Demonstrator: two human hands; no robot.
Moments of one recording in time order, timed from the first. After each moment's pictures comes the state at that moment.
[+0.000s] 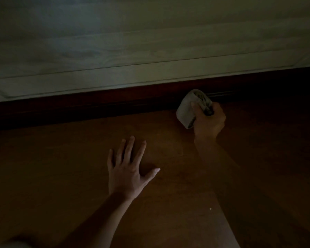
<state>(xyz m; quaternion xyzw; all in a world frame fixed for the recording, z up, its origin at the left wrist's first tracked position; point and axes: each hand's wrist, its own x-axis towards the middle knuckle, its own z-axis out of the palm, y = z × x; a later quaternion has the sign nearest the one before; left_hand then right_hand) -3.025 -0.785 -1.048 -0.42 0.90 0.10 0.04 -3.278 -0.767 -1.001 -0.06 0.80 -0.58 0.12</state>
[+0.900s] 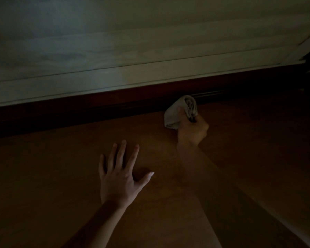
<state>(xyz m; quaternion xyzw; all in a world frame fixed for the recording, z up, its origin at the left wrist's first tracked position) -3.024 -0.785 -1.051 -0.41 0.90 0.09 0.05 -3.253 -0.775 -1.016 0.06 0.79 -0.60 0.14</state>
